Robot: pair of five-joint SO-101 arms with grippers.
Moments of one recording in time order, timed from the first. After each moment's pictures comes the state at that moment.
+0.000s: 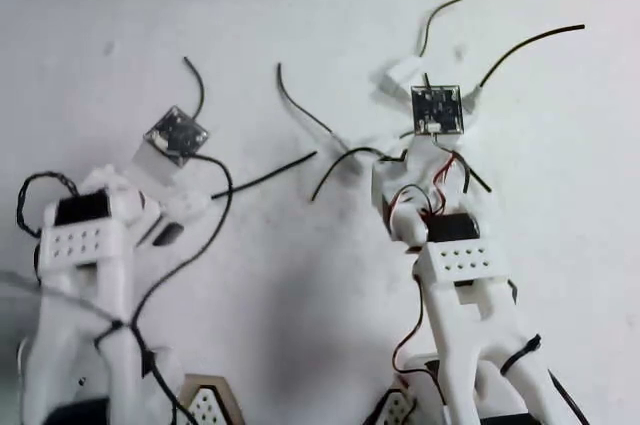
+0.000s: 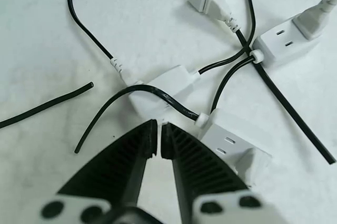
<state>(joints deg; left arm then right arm) -17.2 -30.6 50.5 55.5 -49.2 -9.6 -34.9 57.8 29.7 -2.8</state>
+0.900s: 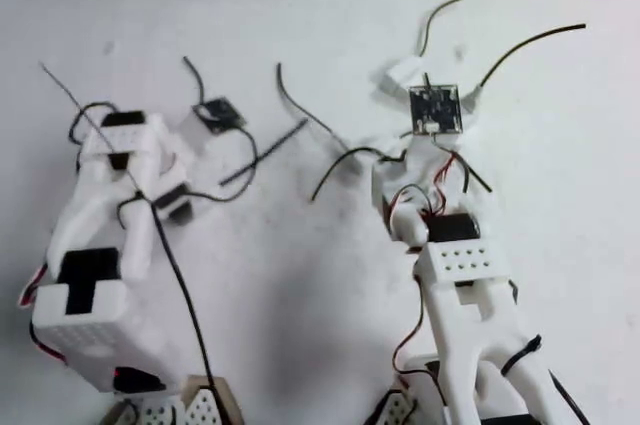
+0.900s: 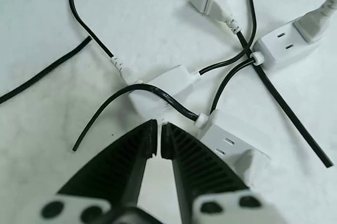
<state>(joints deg) -10.2 12.6 18.5 68.4 -56.6 -9.6 -34.9 57.8 29.7 -0.9</state>
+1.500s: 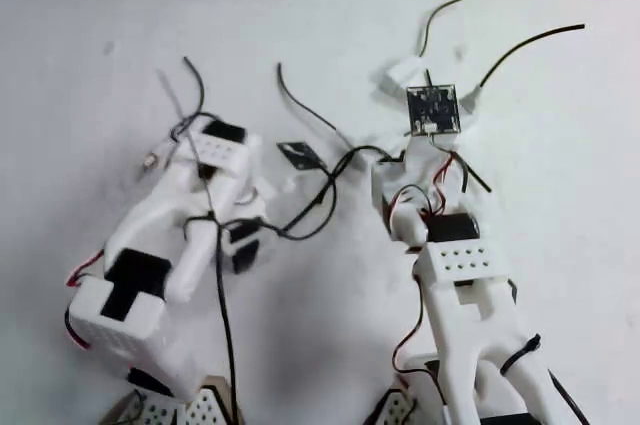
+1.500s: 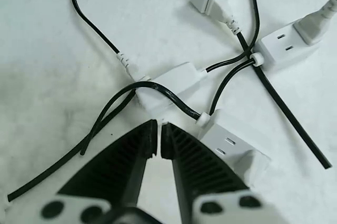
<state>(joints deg) 10.8 12.4 20.5 83.9 -38.5 -9.6 -34.9 57.8 29.7 -0.6</state>
